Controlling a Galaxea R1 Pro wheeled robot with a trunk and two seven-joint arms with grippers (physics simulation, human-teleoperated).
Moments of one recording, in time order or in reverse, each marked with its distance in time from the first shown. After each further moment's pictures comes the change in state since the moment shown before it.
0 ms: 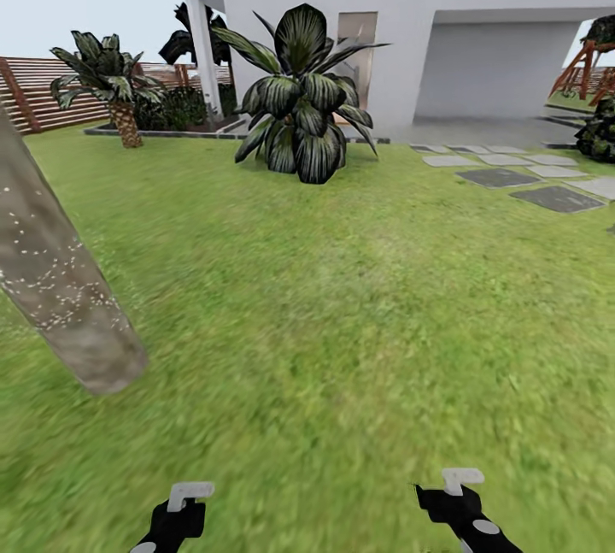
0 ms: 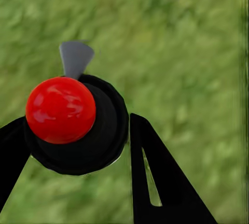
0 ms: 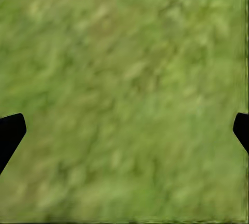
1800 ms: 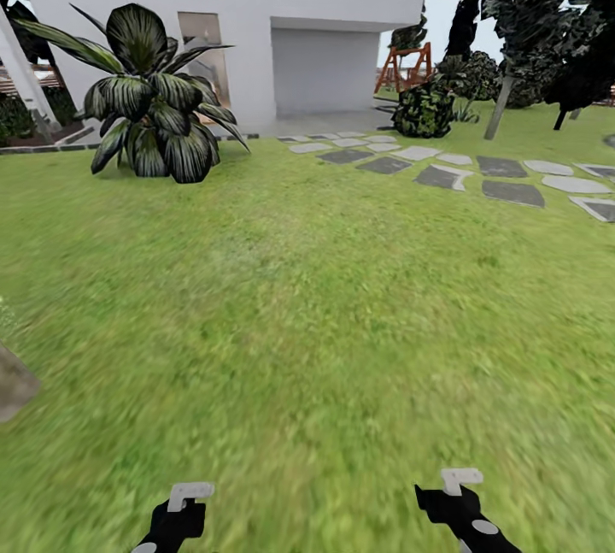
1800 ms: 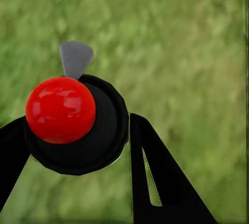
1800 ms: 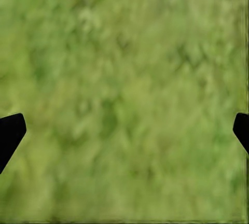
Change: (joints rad) left arm 0.000 -0.002 -0.001 0.002 0.000 -0.002 0.006; right arm 0.000 0.003 0.001 0.001 0.000 0.000 0.000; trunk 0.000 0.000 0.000
